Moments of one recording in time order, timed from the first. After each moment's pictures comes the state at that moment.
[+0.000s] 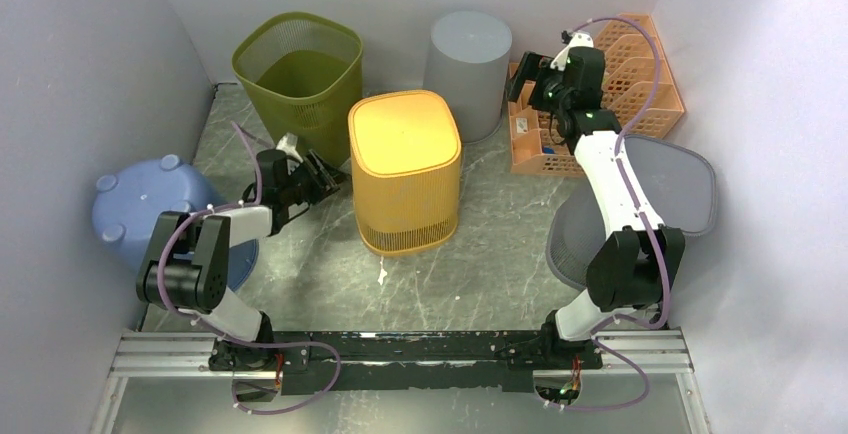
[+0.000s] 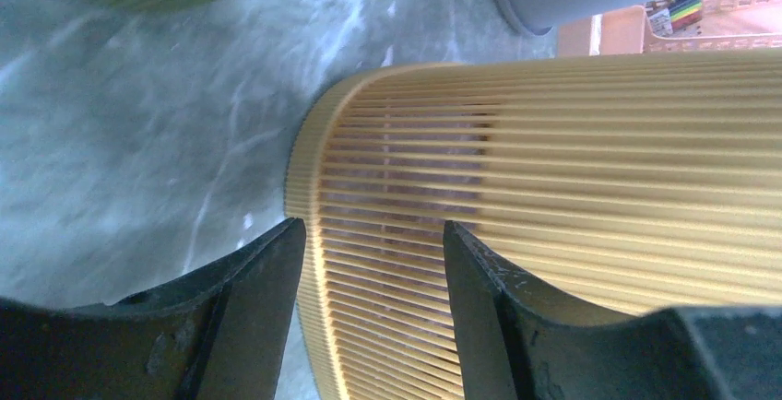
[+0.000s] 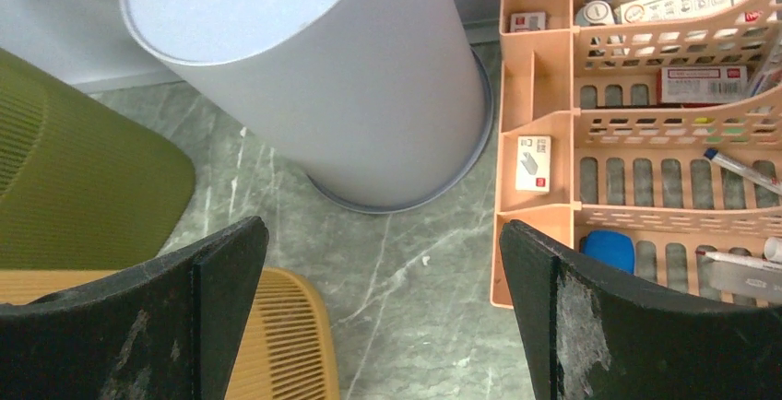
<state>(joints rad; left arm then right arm) -0.11 1.56 0.58 0.48 0.45 -0.81 0.06 1.58 1.48 -0.27 -0.11 0.26</state>
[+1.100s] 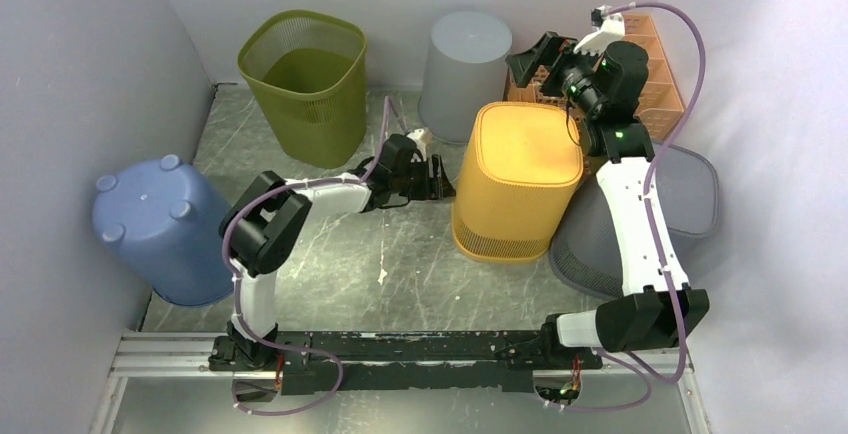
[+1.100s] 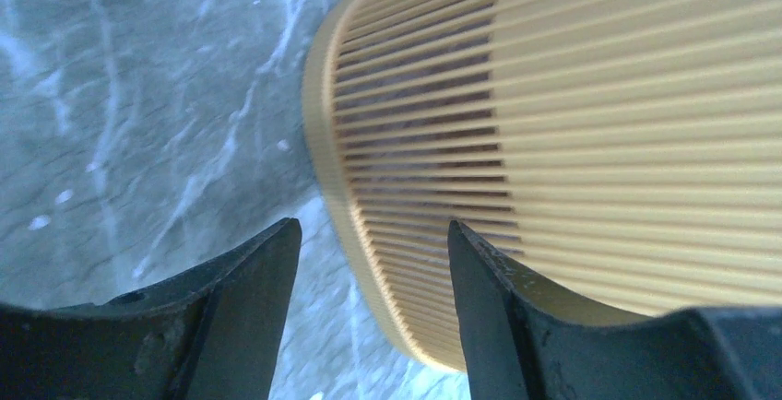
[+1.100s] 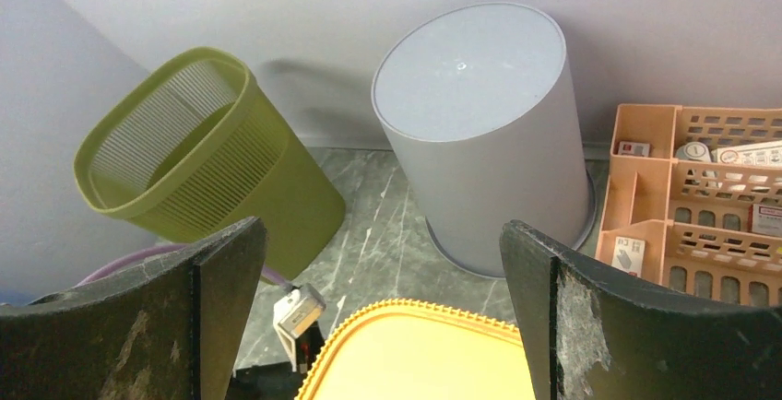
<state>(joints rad) -0.71 1.98 1.19 0.26 0.25 -0.66 0.07 1.36 1.52 -0.23 -0.30 0.34</state>
